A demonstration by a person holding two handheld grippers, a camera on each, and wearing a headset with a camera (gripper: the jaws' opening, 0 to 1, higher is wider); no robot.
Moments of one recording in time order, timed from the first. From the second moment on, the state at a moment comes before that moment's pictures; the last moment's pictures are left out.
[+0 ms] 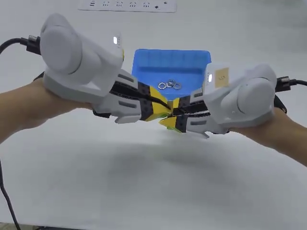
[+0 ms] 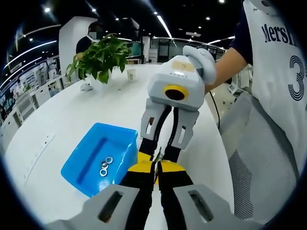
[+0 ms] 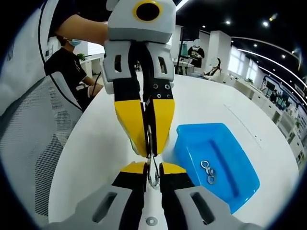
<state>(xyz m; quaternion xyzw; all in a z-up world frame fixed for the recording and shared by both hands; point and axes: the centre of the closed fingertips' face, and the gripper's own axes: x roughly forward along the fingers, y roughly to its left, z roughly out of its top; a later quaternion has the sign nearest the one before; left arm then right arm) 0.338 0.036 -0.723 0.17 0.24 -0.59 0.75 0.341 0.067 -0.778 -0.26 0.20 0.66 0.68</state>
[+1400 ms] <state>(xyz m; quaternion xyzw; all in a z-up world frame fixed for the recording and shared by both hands) 0.338 0.029 -0.717 0.16 0.24 -0.60 0.75 0.341 0.066 -0.778 -0.25 0.20 0.66 0.68</state>
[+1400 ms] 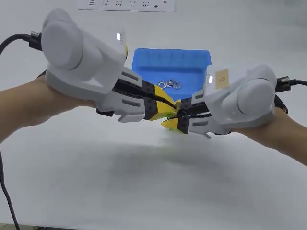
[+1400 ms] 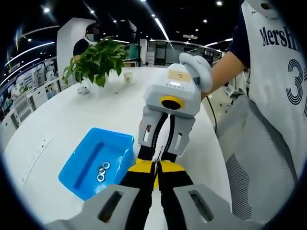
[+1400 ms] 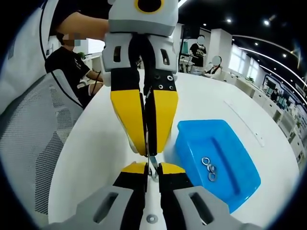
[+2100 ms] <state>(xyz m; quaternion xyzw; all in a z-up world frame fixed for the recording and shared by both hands) 0.338 0.035 -0.695 0.15 0.21 -0.59 0.76 0.342 0.070 -0.755 -0.26 0.19 0.65 0.68</state>
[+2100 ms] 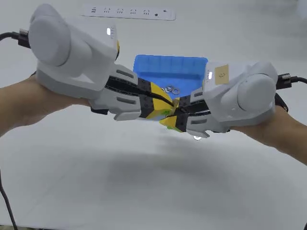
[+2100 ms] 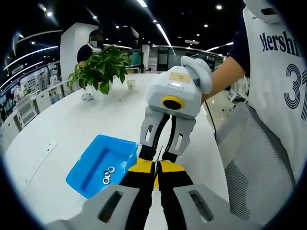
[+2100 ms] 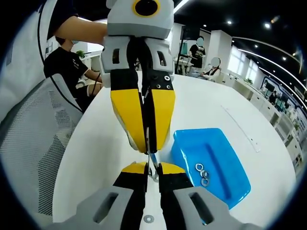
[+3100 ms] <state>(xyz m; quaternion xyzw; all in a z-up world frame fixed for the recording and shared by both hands) 0.350 0.039 -0.663 0.14 0.16 -0.59 0.78 0.358 0.071 -0.721 -0.30 0.18 0.64 0.69</state>
